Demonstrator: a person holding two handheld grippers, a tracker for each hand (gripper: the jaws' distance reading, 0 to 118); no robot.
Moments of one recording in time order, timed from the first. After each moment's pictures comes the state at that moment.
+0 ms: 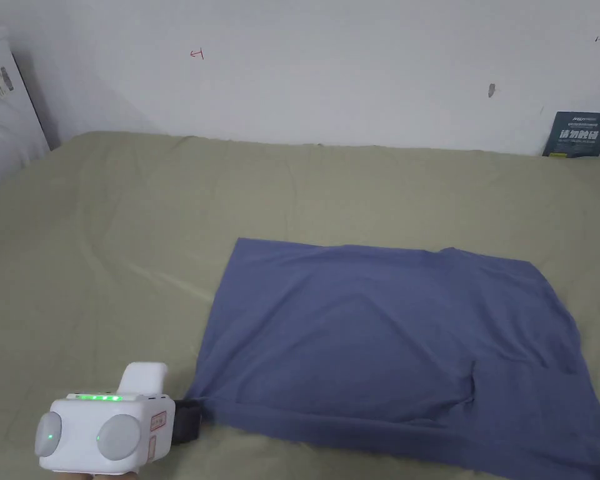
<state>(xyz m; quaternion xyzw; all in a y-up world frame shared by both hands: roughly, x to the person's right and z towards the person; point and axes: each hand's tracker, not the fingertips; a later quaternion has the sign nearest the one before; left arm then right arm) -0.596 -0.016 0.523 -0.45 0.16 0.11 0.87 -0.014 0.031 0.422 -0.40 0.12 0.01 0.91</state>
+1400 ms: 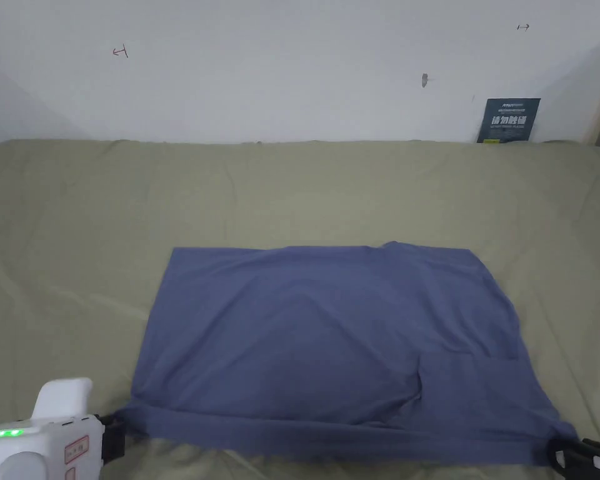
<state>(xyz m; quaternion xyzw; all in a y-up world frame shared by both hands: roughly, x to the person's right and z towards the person) -0.587 0.018 0.512 -0.42 0.15 0.13 0.88 -0.011 0.017 0.379 -0.42 0.16 0.00 0.89</state>
